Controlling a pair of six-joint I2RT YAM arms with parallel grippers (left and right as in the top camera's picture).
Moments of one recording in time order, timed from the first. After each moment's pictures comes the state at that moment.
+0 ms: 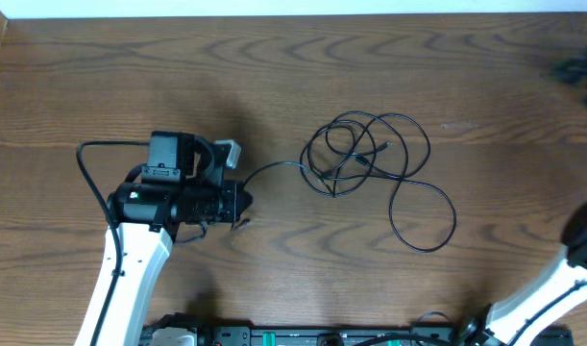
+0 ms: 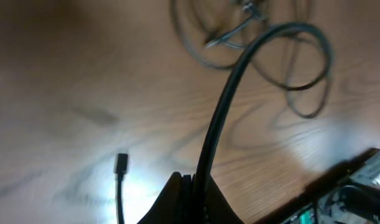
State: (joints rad) left arm -0.11 1.17 0.95 -0.94 0.52 -0.06; right arm -0.51 2.09 2.09 -1.27 -0.57 -0.04
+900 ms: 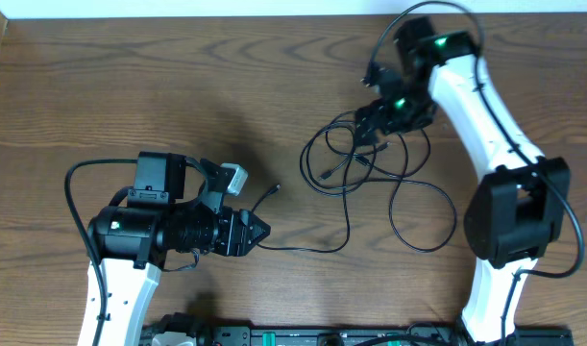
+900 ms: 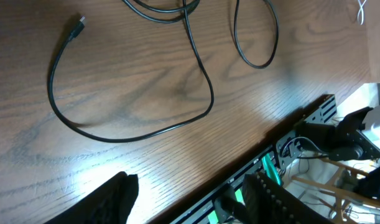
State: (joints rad) left arm -0.11 1.03 0.98 -1.21 0.66 0.06; right arm 0.27 2.09 1.84 -1.28 -0.34 -0.15
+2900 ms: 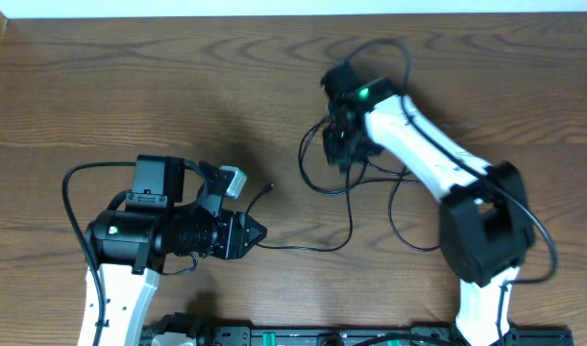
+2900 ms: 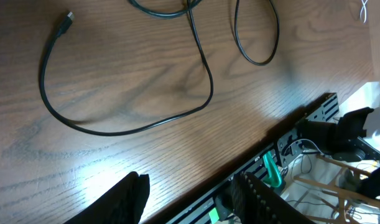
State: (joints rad) left arm -0.11 1.01 0.98 -1.23 0.65 0.07; right arm 0.50 2.03 1.71 -1.06 -0.12 0.36
